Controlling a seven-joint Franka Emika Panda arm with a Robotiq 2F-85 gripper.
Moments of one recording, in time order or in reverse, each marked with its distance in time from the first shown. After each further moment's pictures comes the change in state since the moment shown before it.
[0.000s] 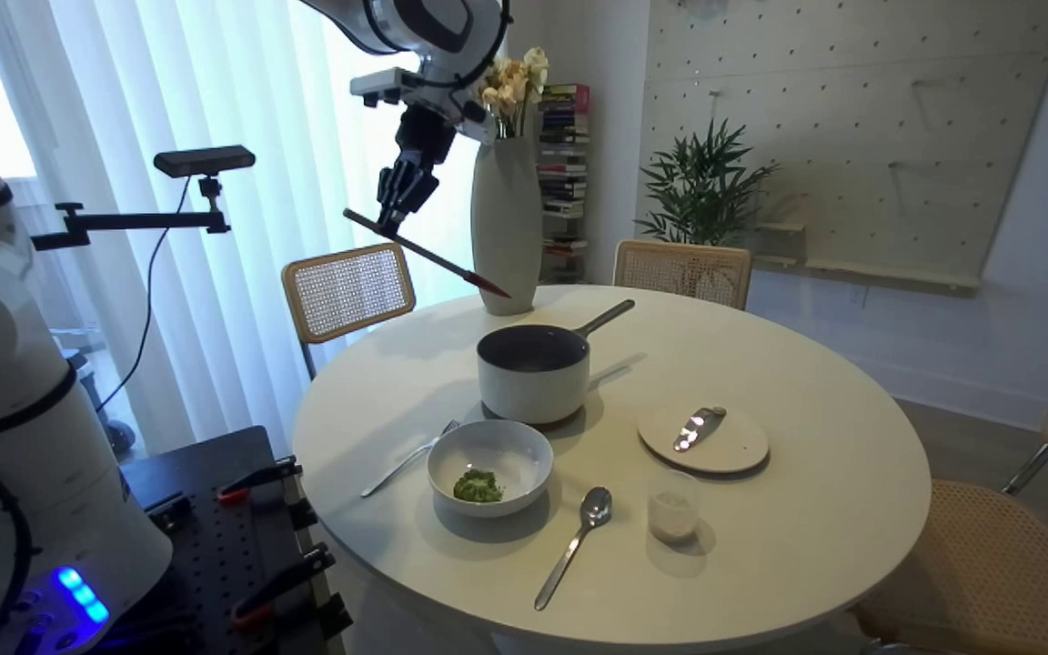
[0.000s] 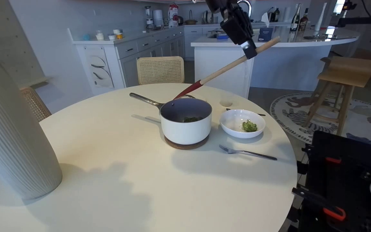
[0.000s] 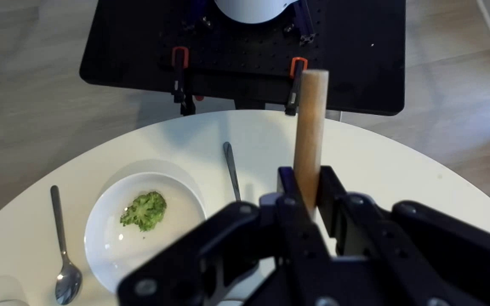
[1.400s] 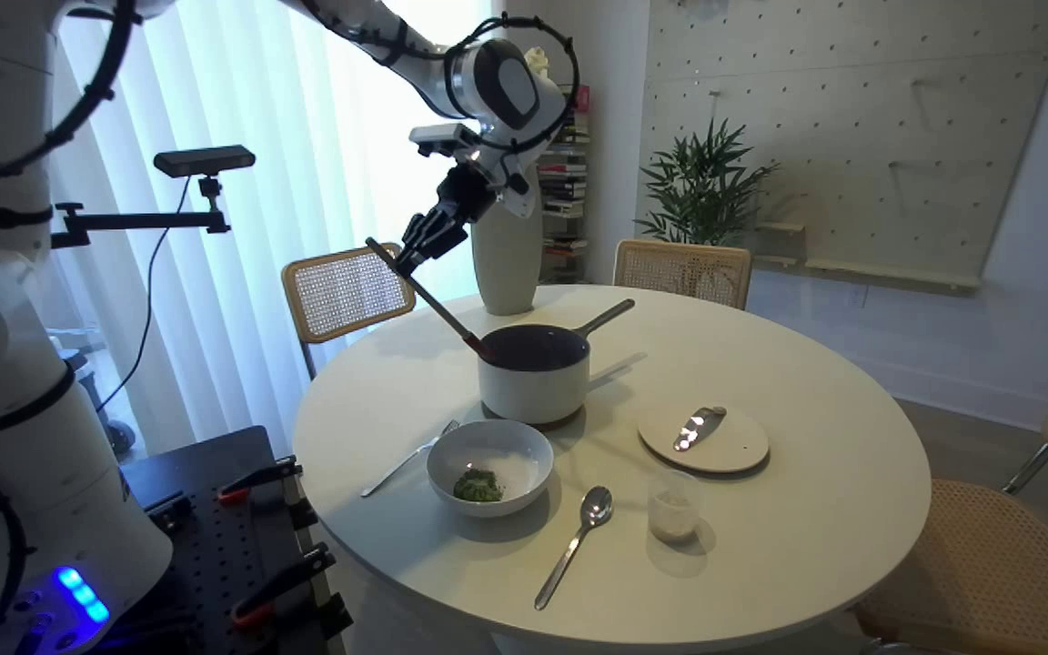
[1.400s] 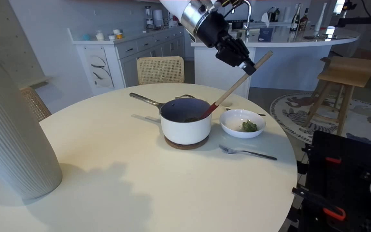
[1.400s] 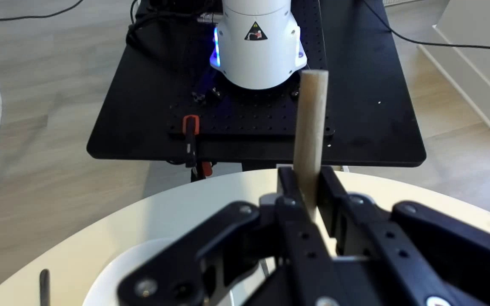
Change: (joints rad) arm -0.041 0.306 -0.043 0.188 -0.005 -0.208 0.000
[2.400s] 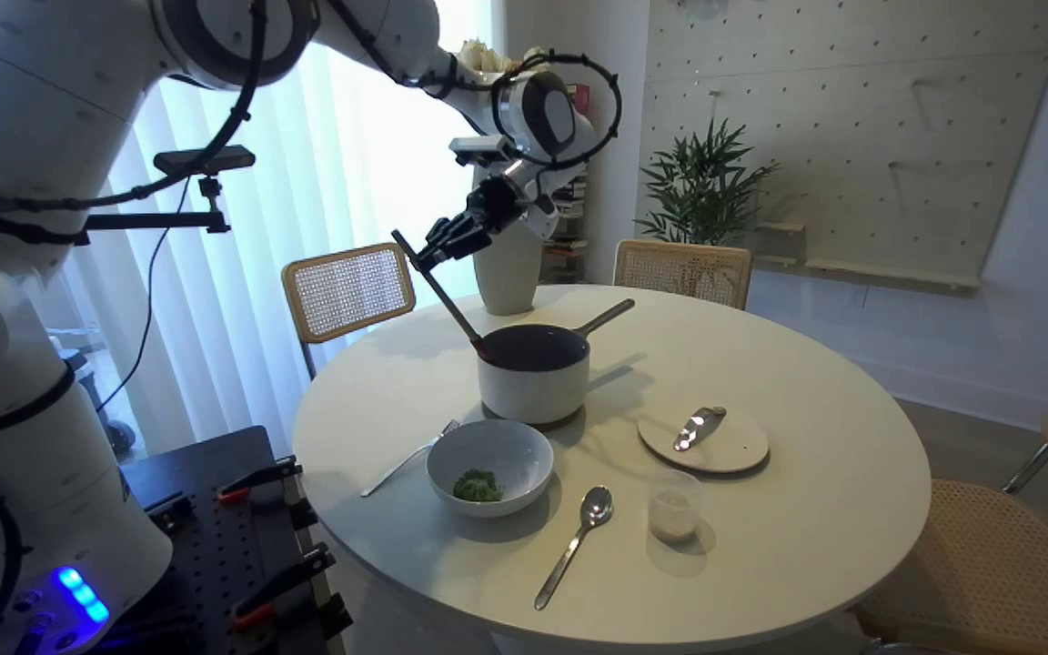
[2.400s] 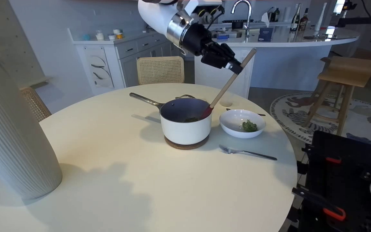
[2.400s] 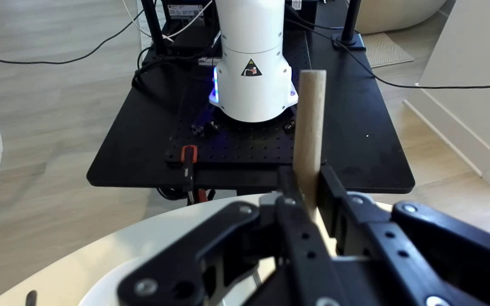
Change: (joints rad) arm -0.002 0.285 -0.003 0.352 0.019 -0.256 0.002
